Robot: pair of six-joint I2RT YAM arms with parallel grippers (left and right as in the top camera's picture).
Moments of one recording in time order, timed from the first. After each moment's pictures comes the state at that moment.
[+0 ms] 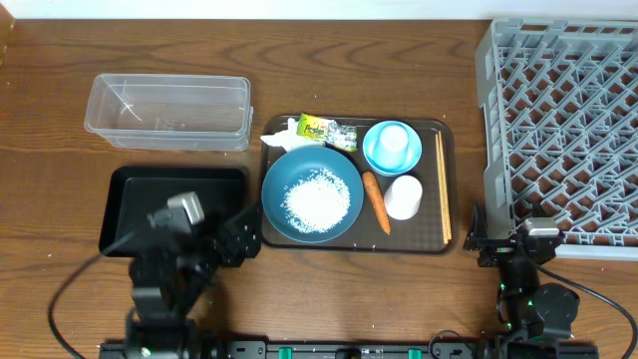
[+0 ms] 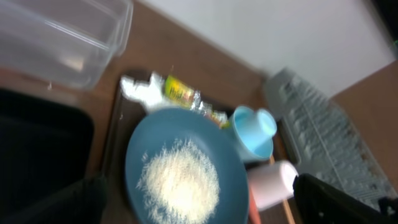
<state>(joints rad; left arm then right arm) 0.01 0.40 0.37 -0.36 0.44 -0.55 -0.11 0.01 0.01 -0.06 -0.14 0.03</state>
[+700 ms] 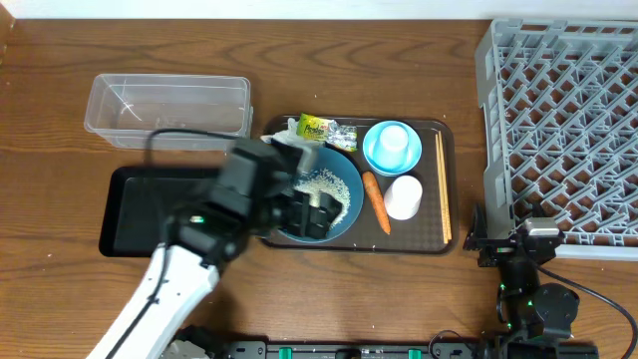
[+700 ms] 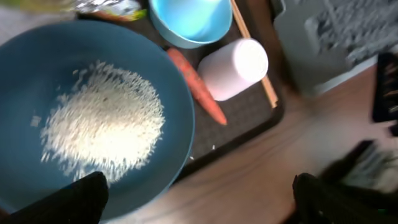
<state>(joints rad) -0.51 1.16 0.94 -0.66 0.36 -0.28 -0.11 0.01 0.01 -0.06 -0.14 0.03</state>
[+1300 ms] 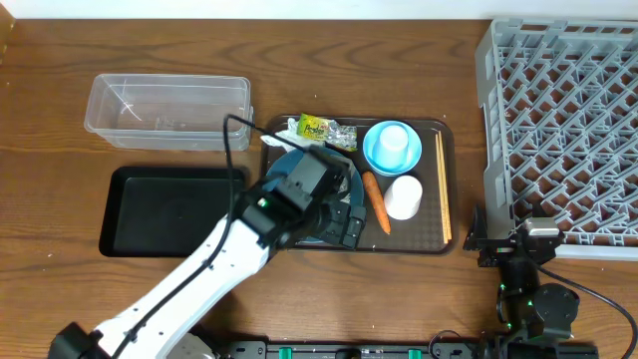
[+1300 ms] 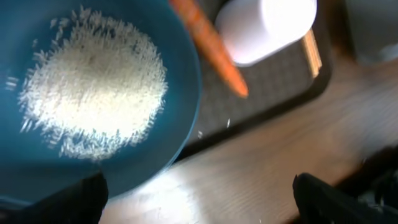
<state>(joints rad) -0.70 1.38 1.10 -0.84 0.18 -0.39 -0.11 0.01 0.01 -0.06 -0.14 0.03</state>
